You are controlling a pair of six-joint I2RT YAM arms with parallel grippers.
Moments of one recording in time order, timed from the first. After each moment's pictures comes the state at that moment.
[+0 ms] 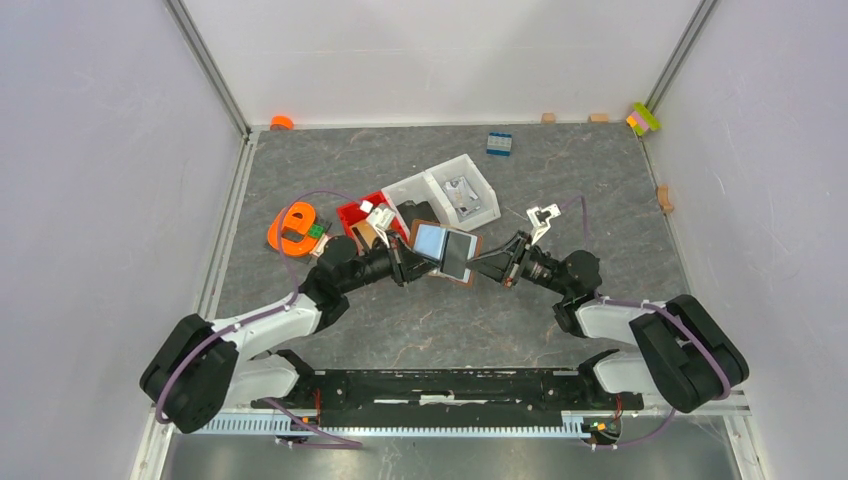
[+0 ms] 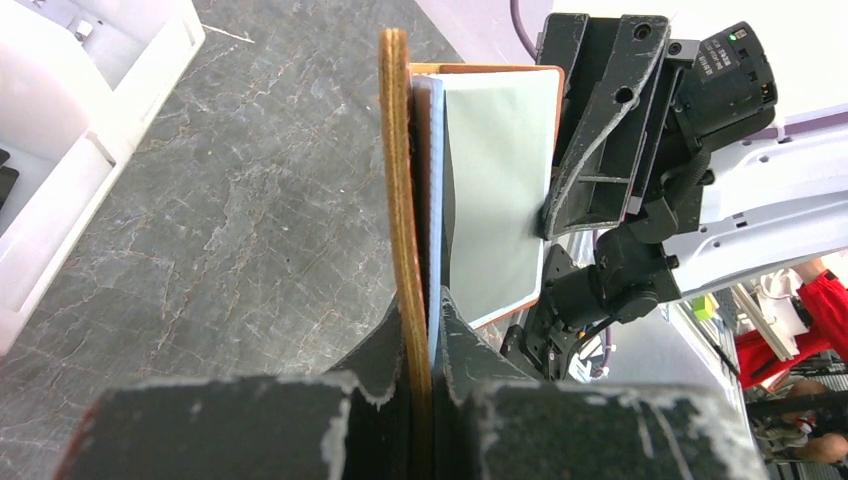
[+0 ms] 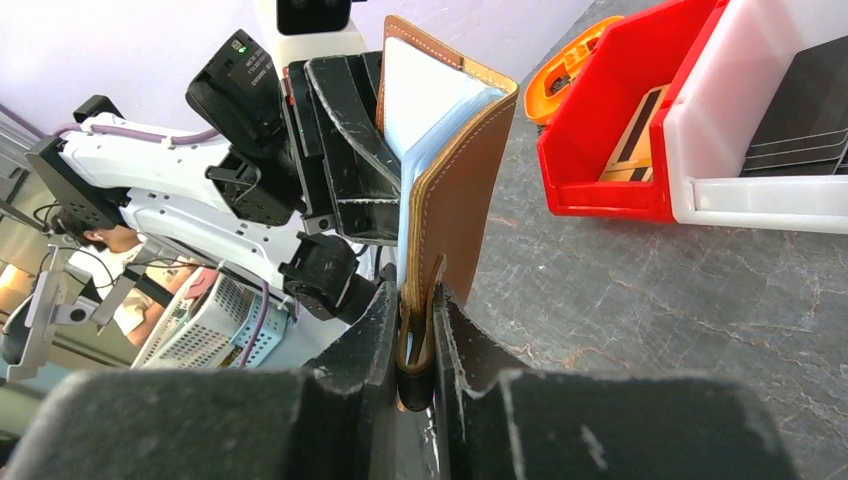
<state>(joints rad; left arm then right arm) -0.66 1.17 0.42 0.67 0.47 -0.65 0.44 1.31 0.23 1.30 -0.73 0.95</state>
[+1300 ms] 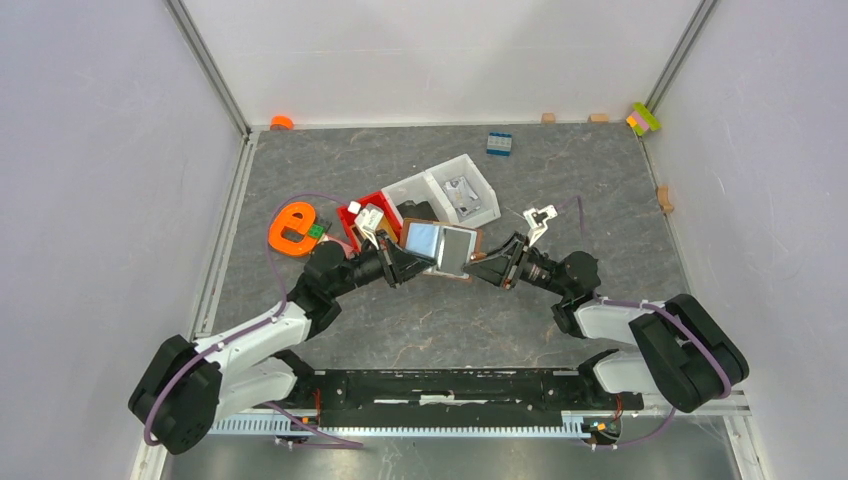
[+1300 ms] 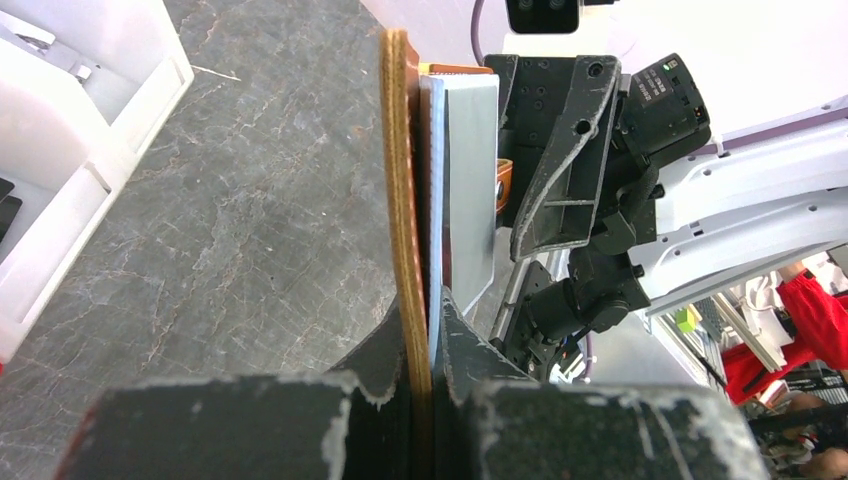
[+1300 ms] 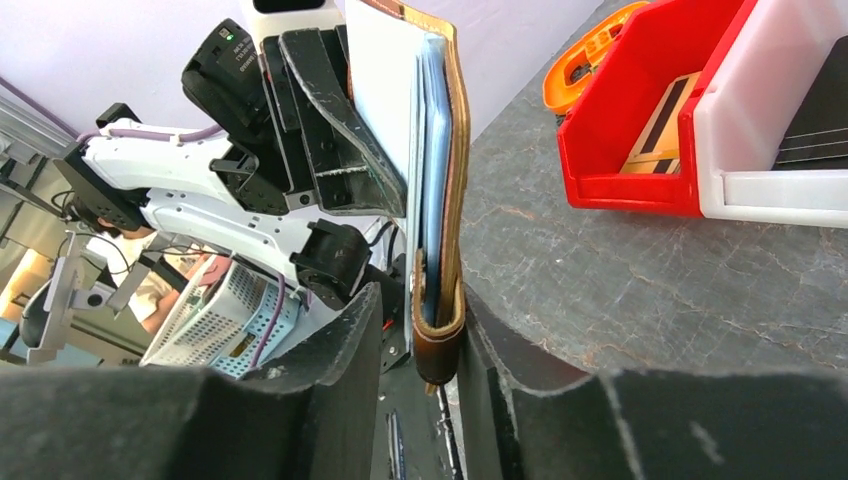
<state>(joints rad) -0.63 1.05 0.39 0.67 0.47 -0.67 0.46 1.32 0.23 1.32 -0.75 0.97</state>
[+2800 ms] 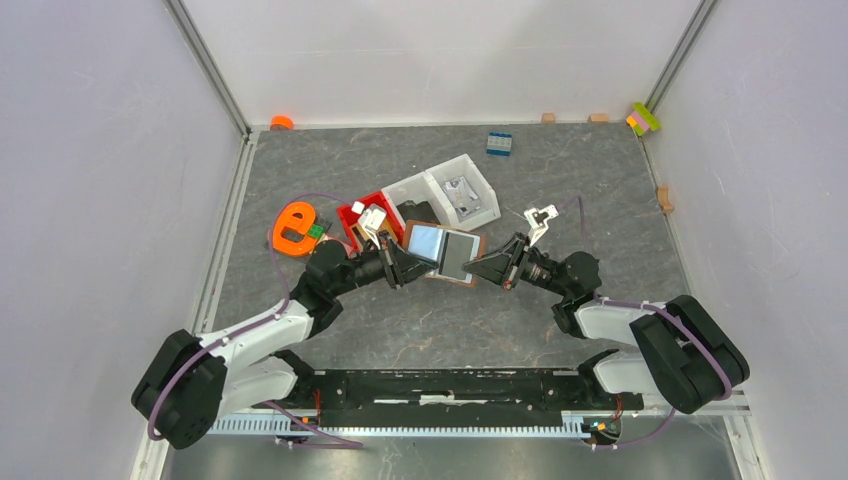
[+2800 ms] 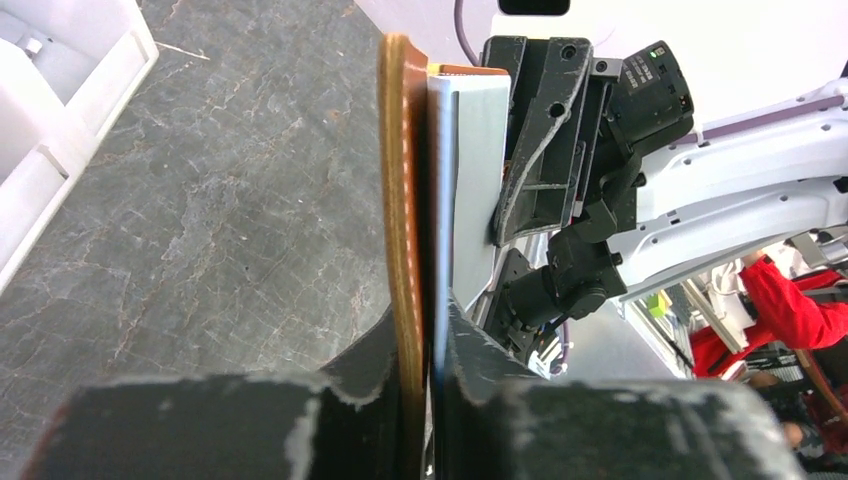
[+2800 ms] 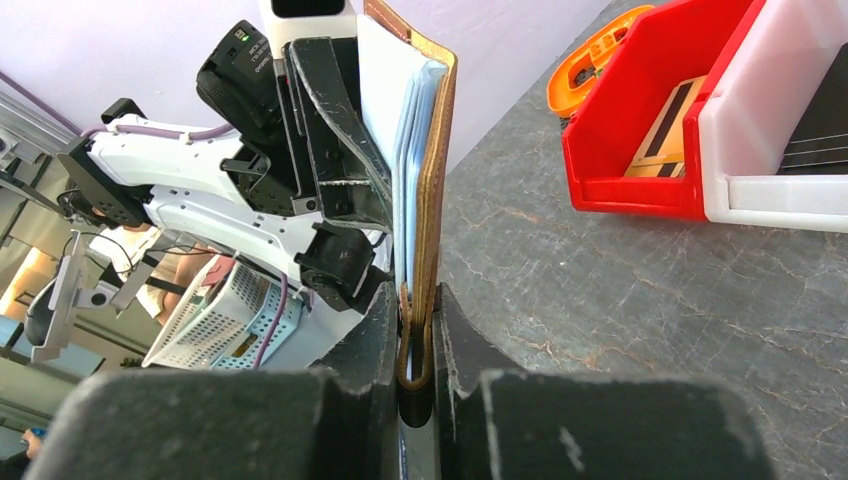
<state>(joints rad) -0.63 1.09 0.39 0.70 0.53 -0.71 0.46 1.31 0.23 1.32 -0.75 0.98</state>
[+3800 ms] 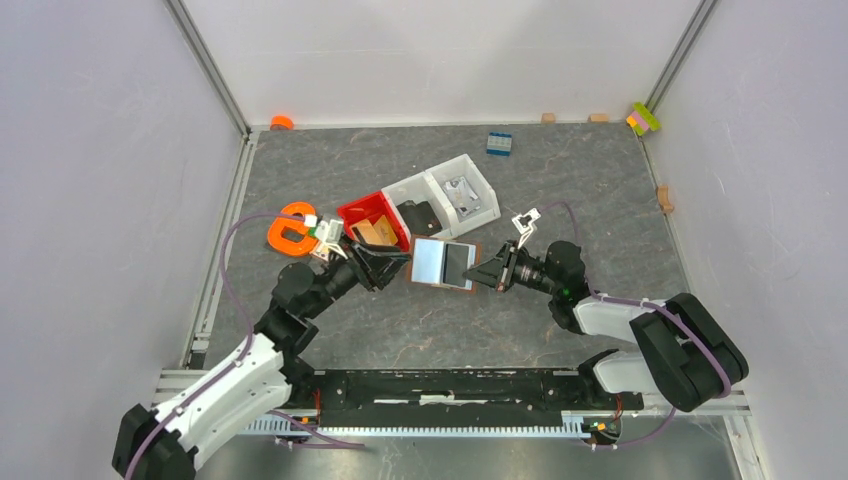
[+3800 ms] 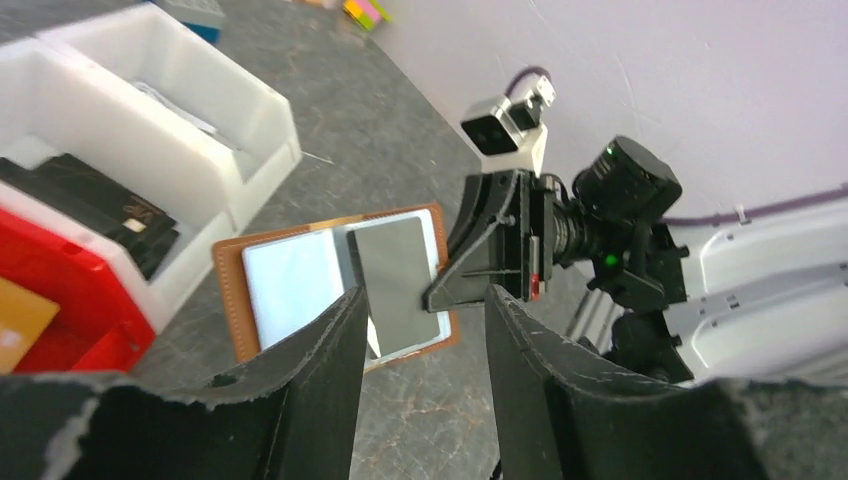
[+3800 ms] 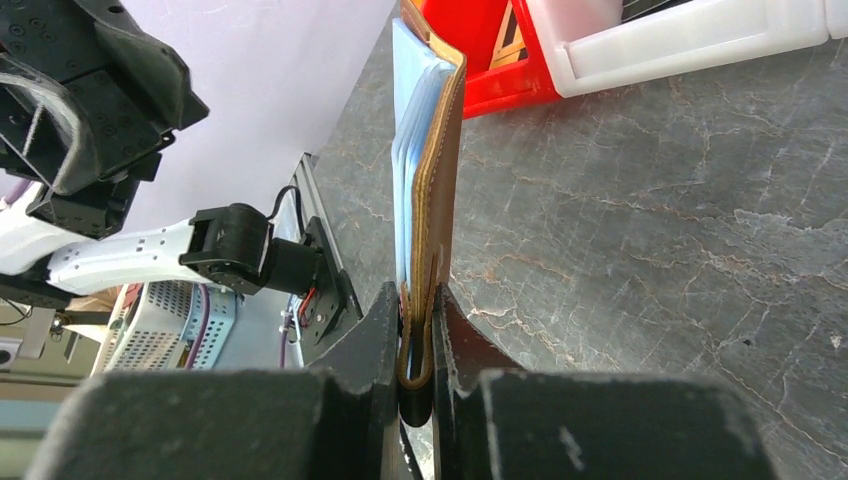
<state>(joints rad) -0.60 0.65 0.32 0.42 0.21 -0.62 0.46 1.32 0.27 0.90 -0.68 0.81</state>
